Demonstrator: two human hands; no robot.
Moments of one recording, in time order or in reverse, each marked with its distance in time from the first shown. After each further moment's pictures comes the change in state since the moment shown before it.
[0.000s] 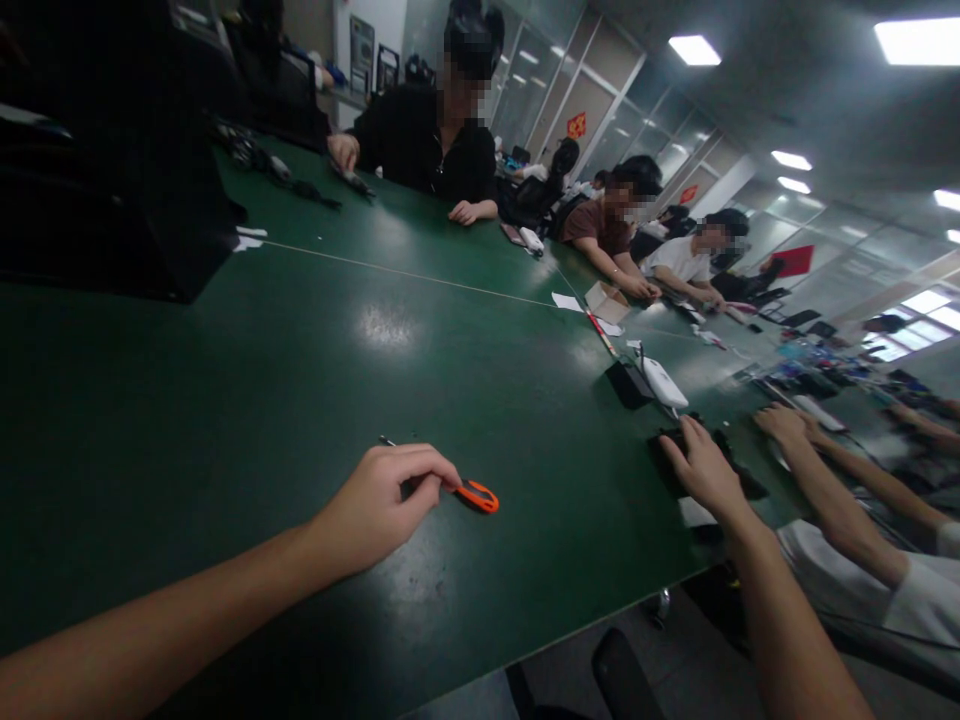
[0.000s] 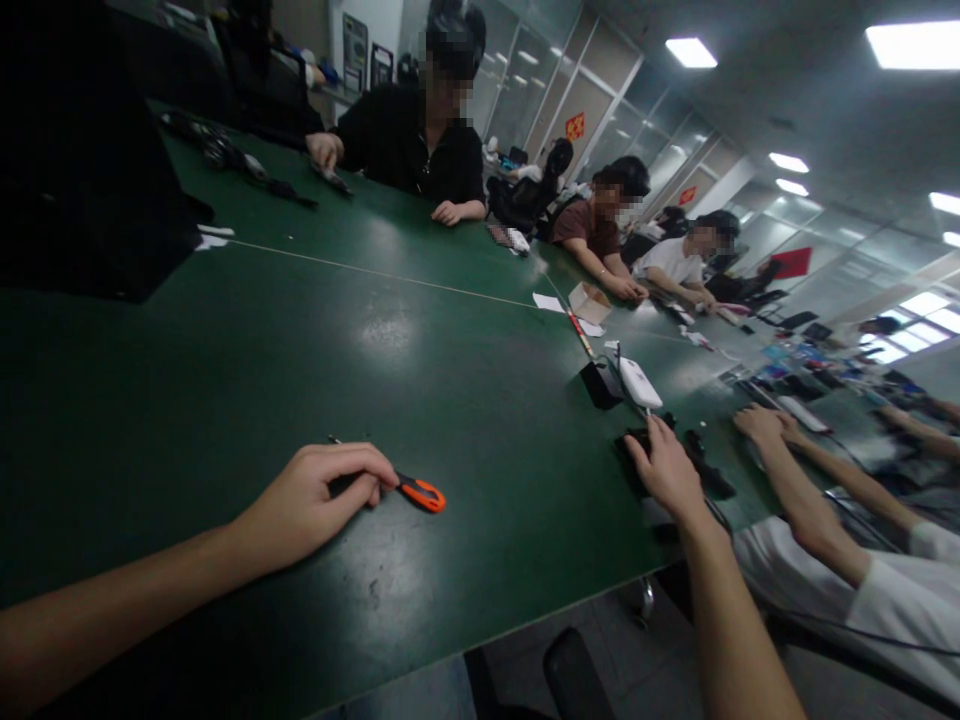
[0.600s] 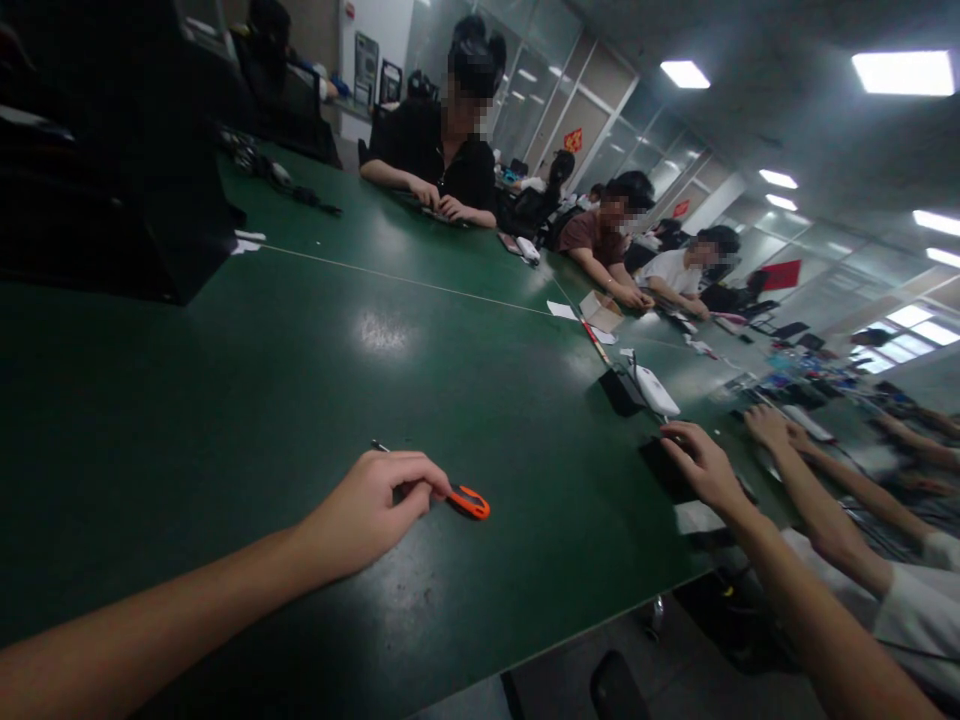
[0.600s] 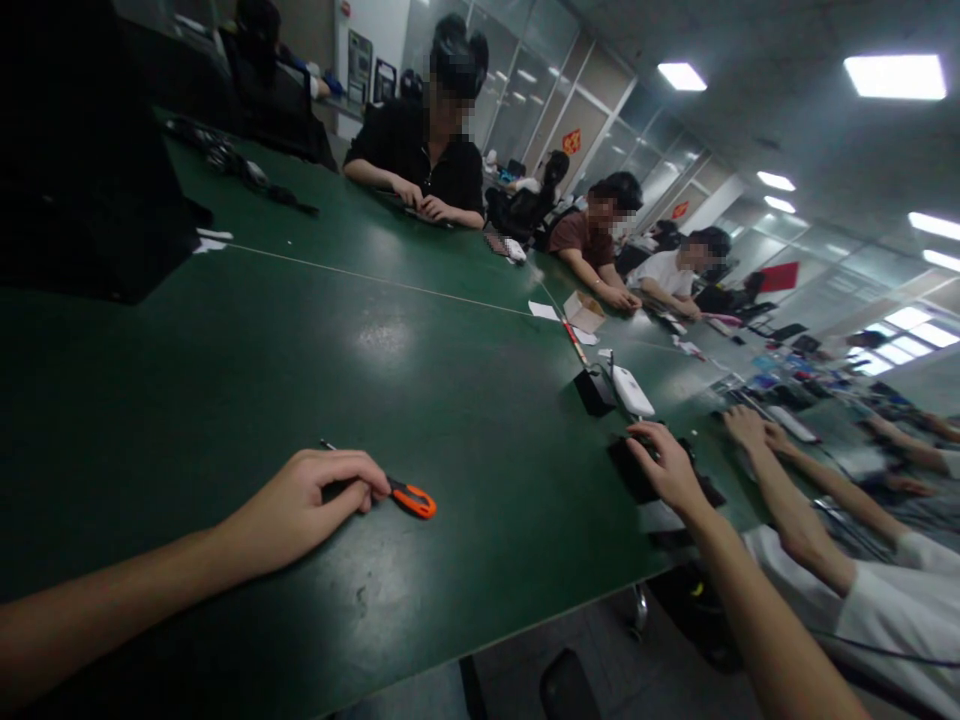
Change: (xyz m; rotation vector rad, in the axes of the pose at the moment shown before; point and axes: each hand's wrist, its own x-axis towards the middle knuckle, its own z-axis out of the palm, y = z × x) left_hand 0.000 0.002 -0.001 0.017 -0.086 -0.074; right_hand 0.018 0.003 -0.028 0.219 -0.104 -0.173
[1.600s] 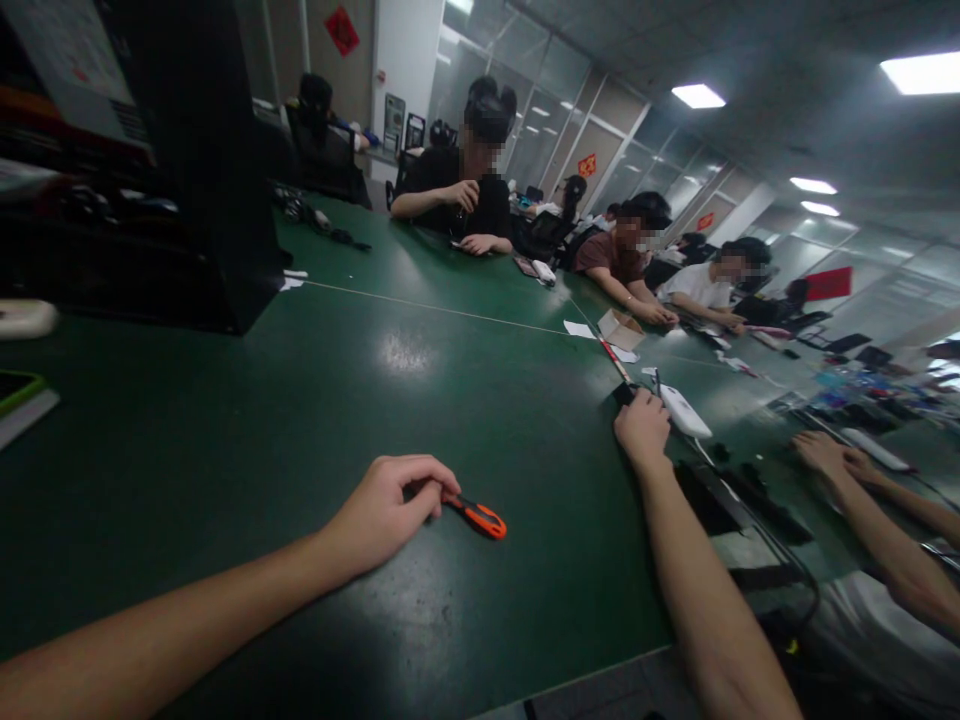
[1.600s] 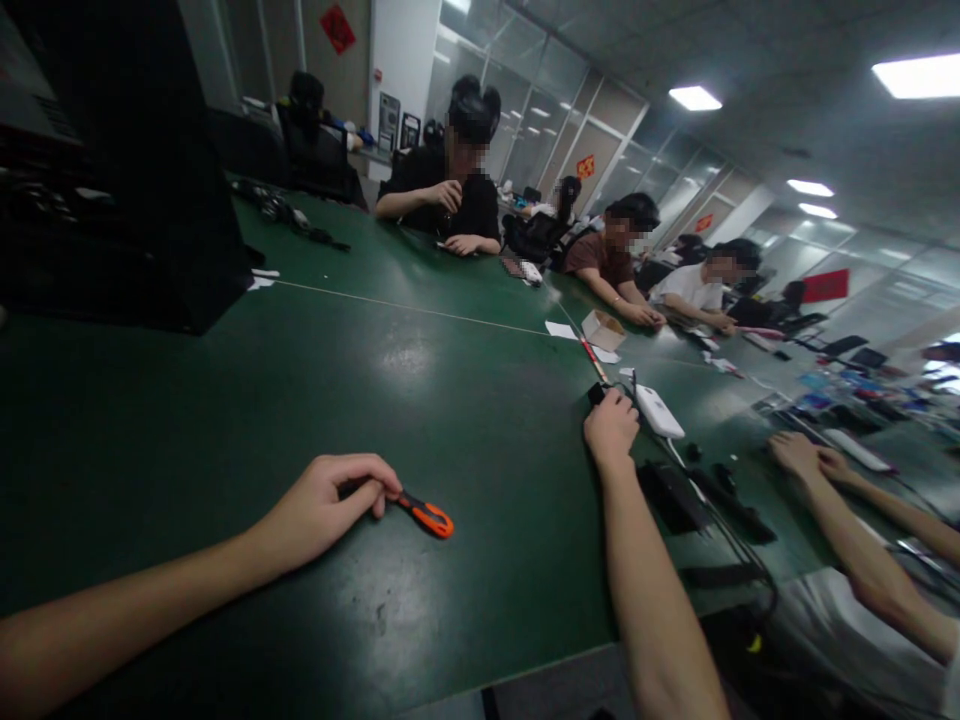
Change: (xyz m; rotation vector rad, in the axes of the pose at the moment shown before) left_hand 0.001 -0.001 -0.004 -0.145 0.108 -0.114; right_hand 0.115 -0.086 0.080 -0.215 0.194 0.316
